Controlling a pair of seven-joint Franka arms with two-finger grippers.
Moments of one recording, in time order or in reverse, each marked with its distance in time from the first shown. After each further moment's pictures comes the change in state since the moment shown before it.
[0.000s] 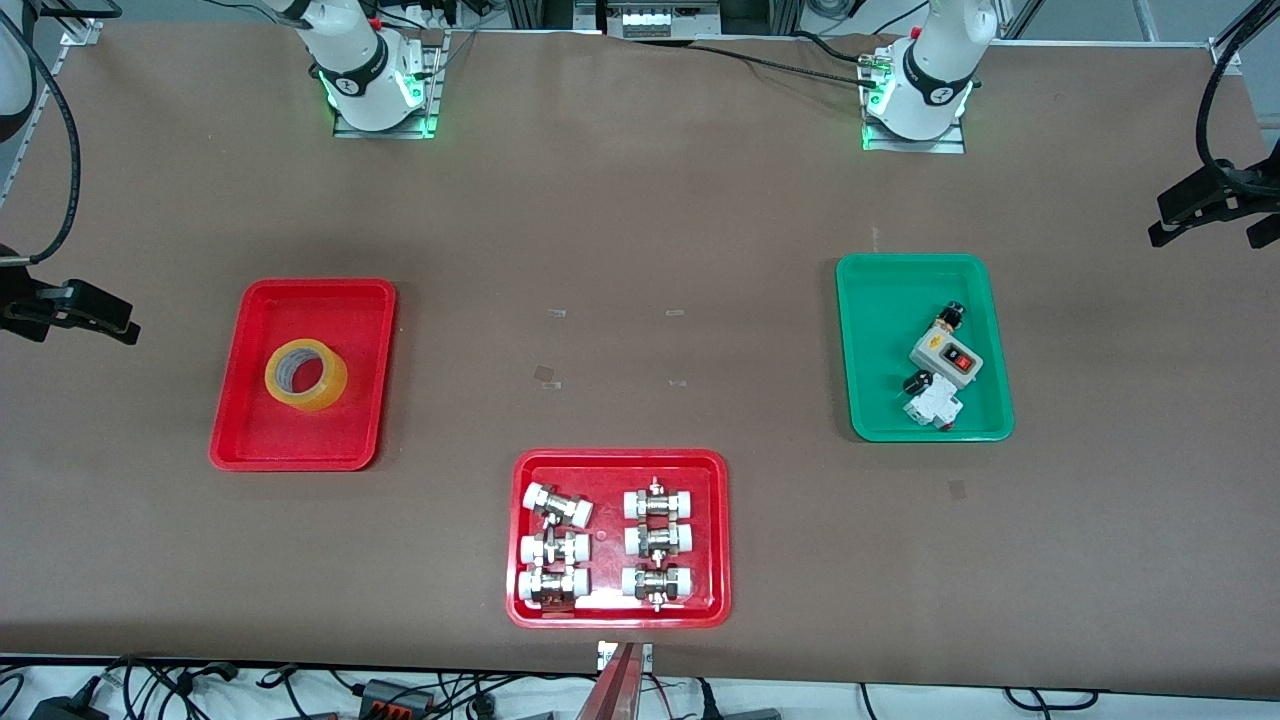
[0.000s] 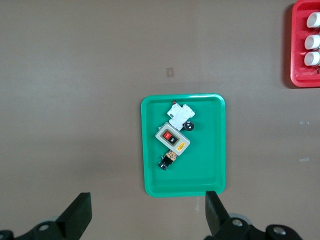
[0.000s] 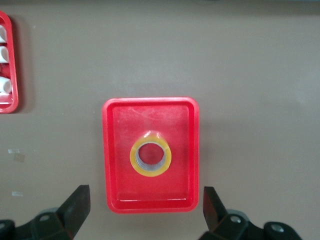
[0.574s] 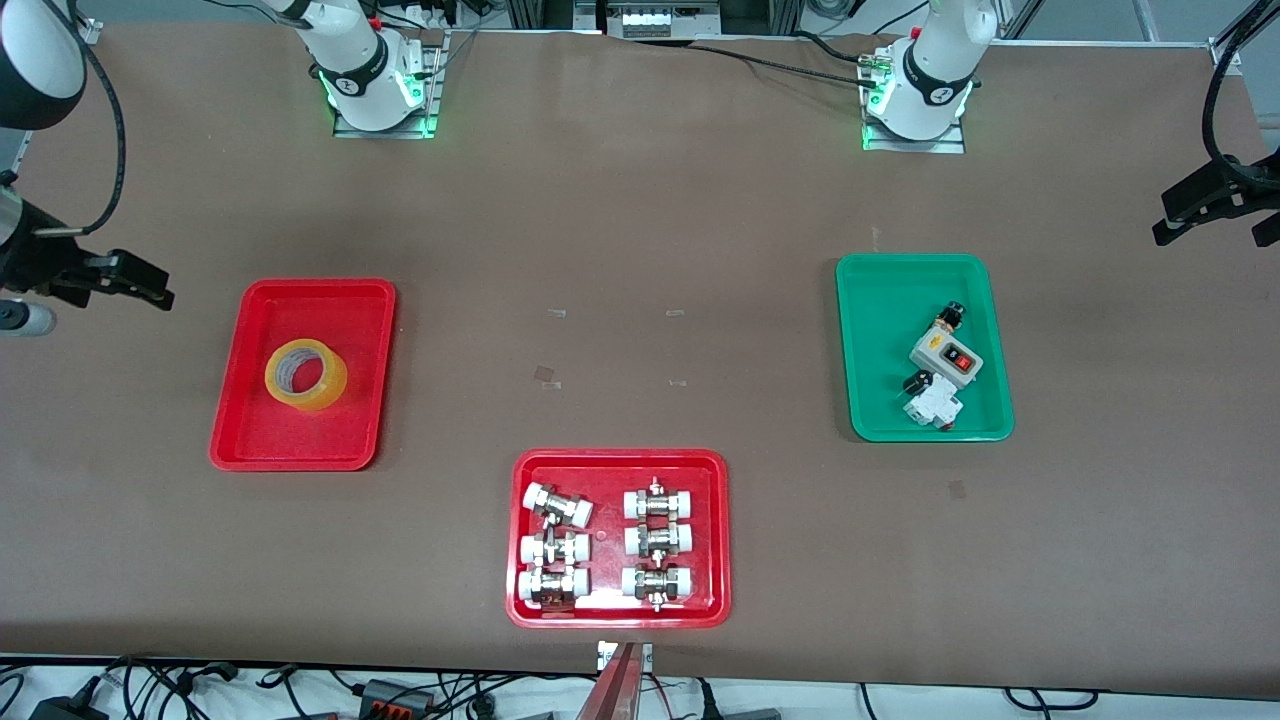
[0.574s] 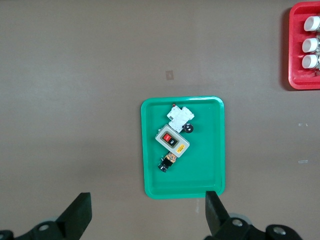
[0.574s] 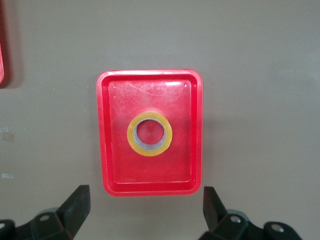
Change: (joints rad) left arm -0.001 0.000 0.000 0.008 0.000 0.000 0.000; right arm 0.000 -0.175 -0.002 -0.315 -0.003 0.108 0.000
